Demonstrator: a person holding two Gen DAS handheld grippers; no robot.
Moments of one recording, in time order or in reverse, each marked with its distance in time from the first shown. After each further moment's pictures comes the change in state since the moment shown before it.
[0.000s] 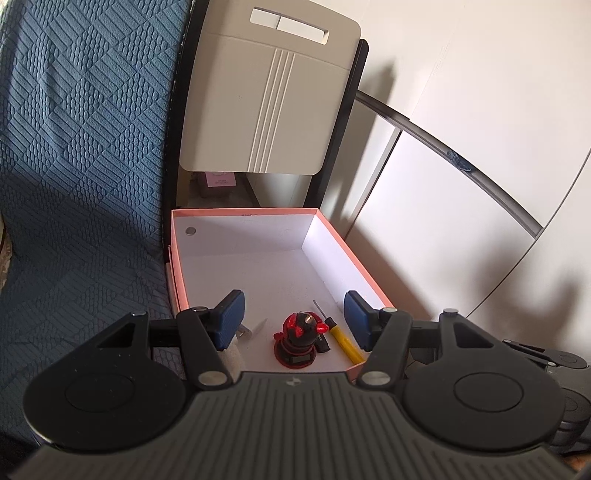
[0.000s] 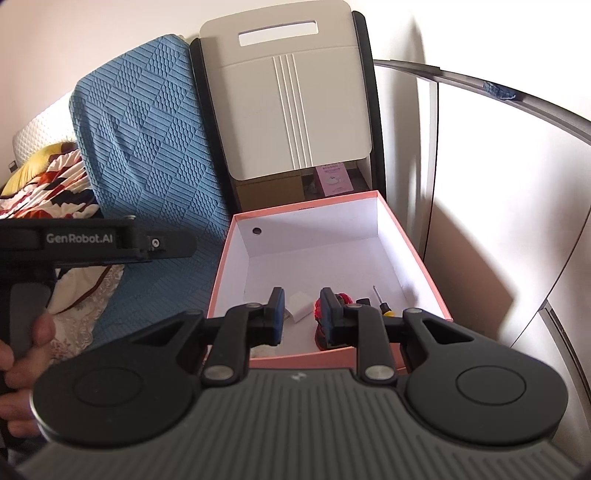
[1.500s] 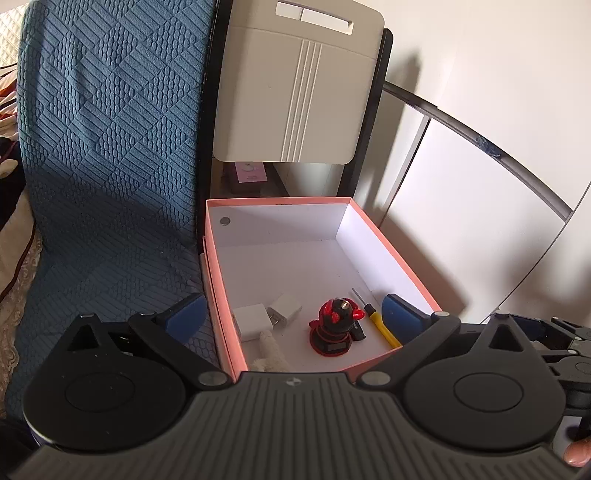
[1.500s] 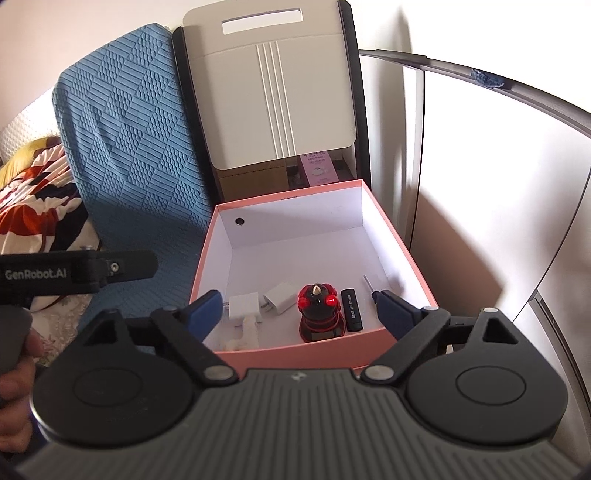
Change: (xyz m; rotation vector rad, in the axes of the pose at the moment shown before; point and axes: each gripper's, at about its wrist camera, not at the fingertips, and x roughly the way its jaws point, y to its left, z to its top) left arm -0.001 0.010 -0.015 0.010 0.015 0.109; right arm 0.011 -0.004 -0.002 -0.005 0.031 -0.050
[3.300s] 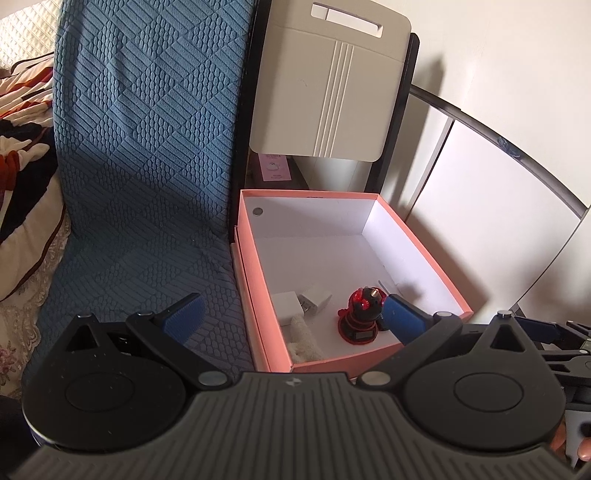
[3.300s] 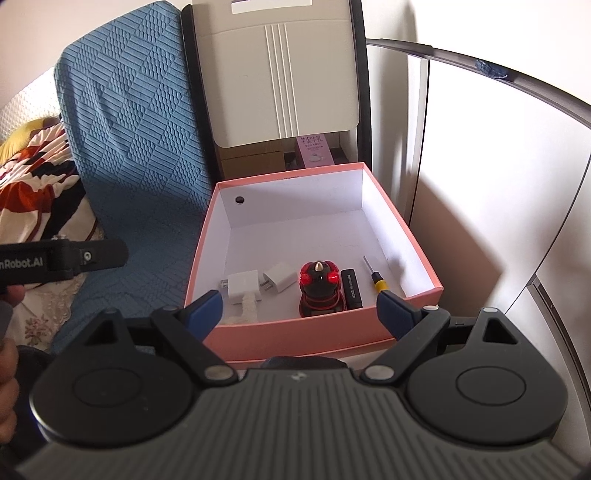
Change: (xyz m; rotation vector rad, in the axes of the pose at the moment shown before) left arm -0.020 0.021 -0.022 -0.033 -0.011 0.067; right arm 0.000 0.011 -0.011 -0.035 0.037 -0.011
